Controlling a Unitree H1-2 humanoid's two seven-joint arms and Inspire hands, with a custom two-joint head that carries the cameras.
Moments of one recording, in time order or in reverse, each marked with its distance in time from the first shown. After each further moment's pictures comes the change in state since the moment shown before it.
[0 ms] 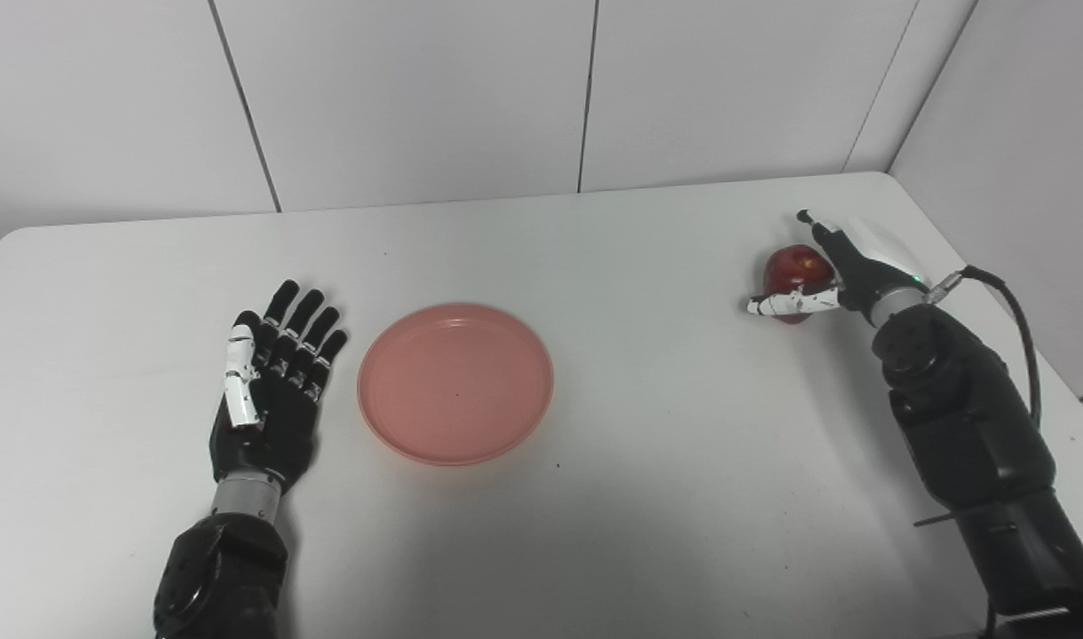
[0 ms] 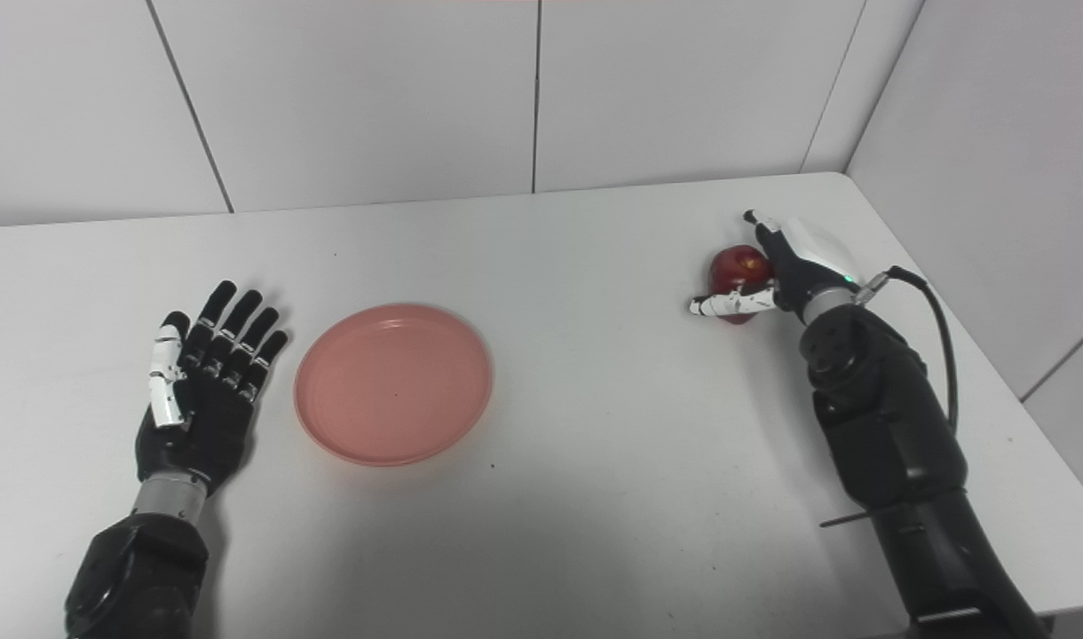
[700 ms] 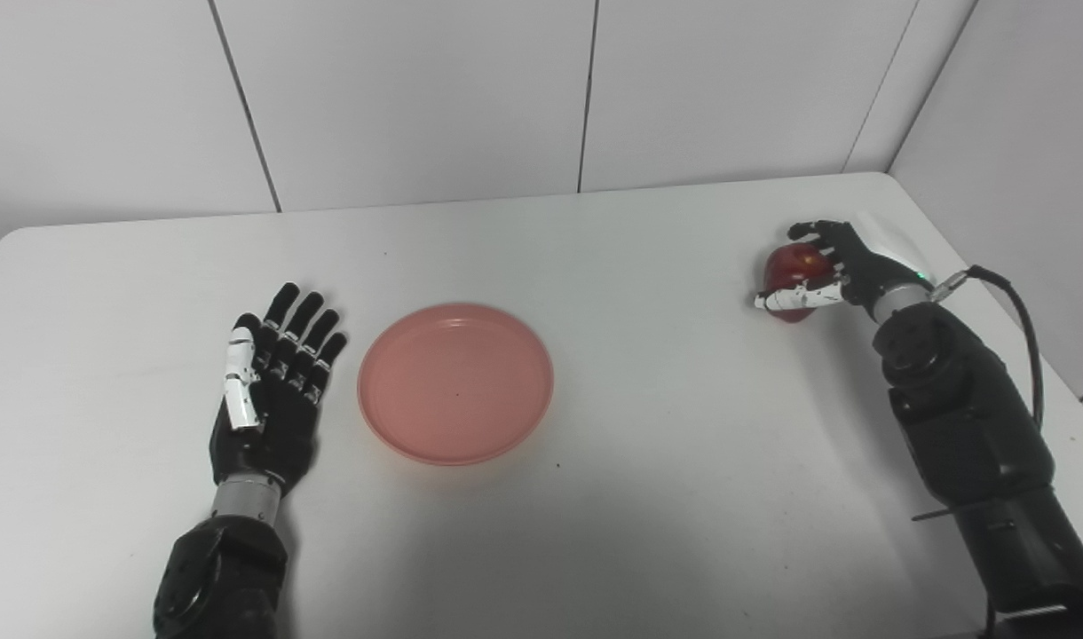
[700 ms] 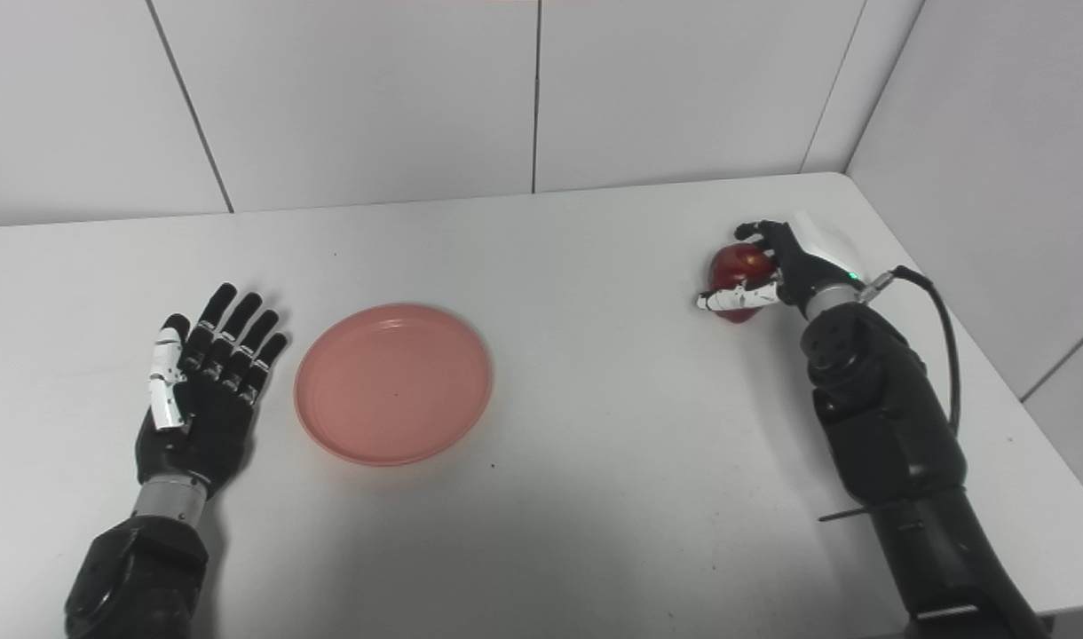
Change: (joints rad) left arm 0.003 0.000 0.000 0.000 0.000 0.000 0.000; right arm -0.003 0.003 -0.002 0.028 0.062 -0.001 -0.096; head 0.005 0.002
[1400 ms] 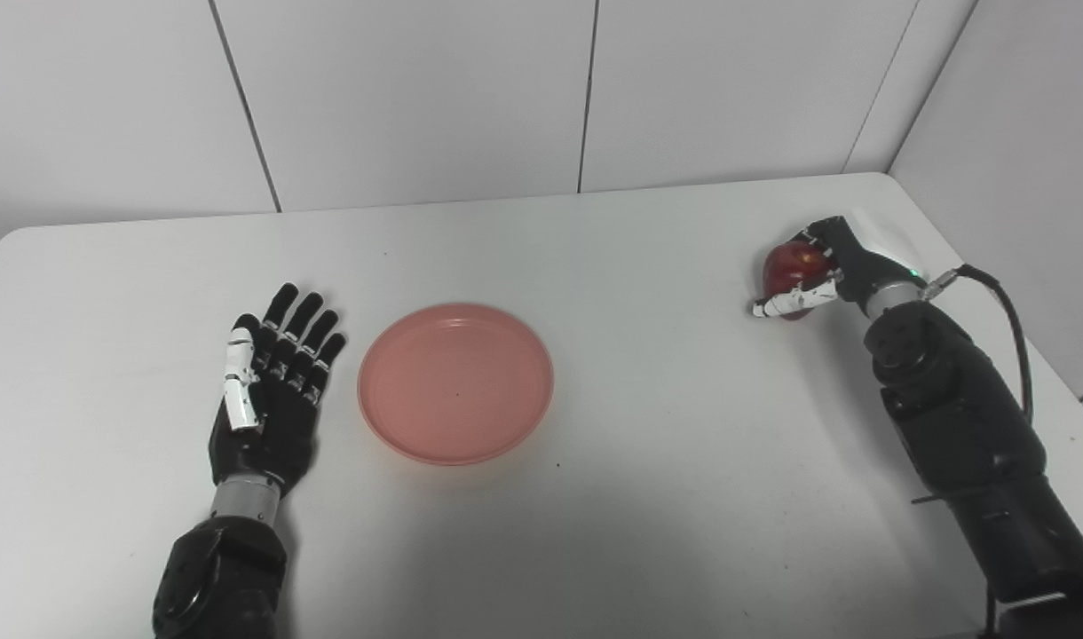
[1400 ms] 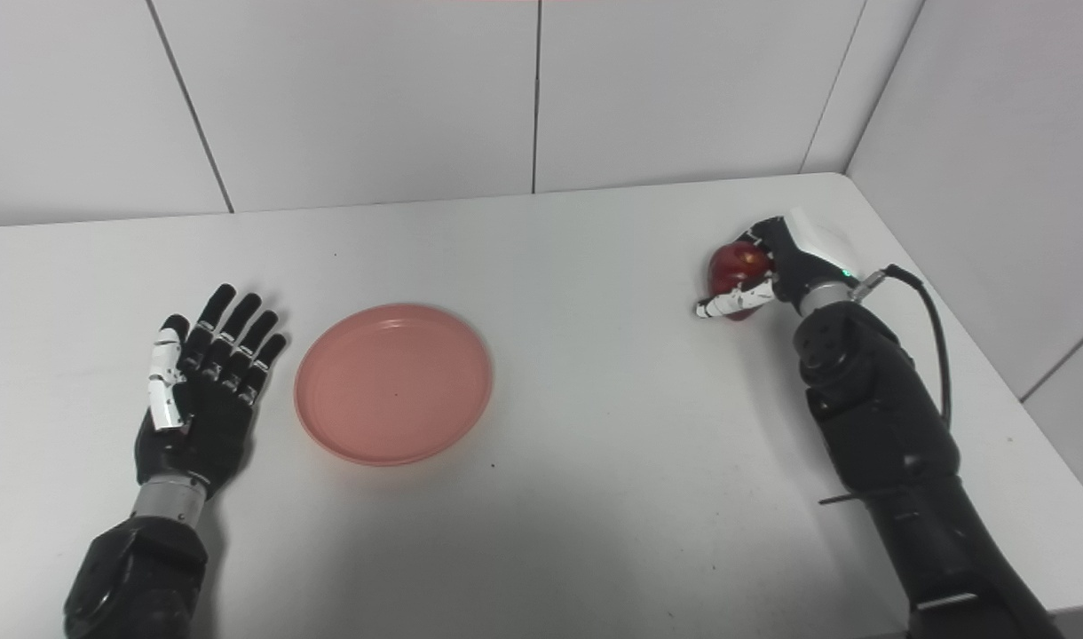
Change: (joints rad) left arm 0.003 0.000 0.000 -0.006 0.000 0.000 0.003; right arm -0.022 -0.024 0.061 0.053 0.037 -0.023 -0.083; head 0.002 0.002
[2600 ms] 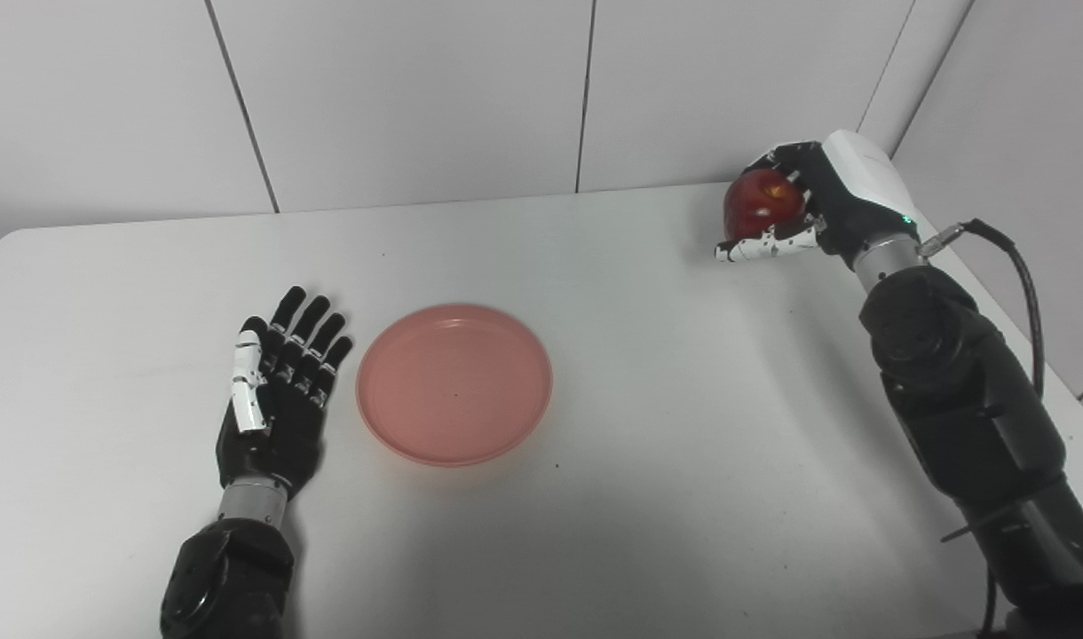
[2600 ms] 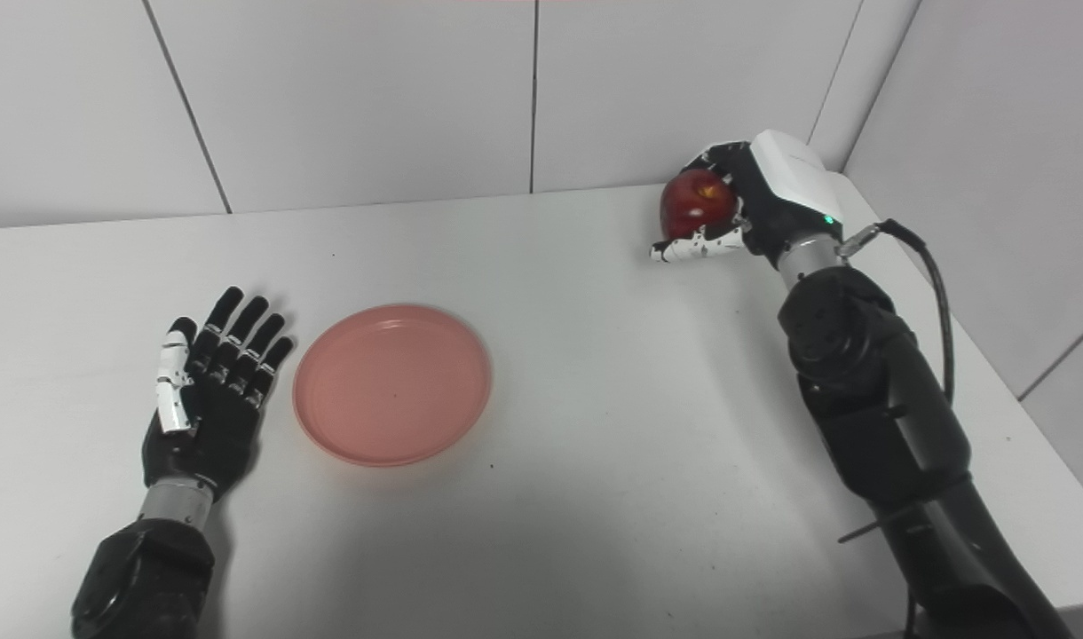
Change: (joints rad) left arm 0.006 -0.004 -0.023 -0.001 0.002 0.000 0.013; right arm -0.024 -0.001 0.054 -0.341 0.017 -0.004 0.029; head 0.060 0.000
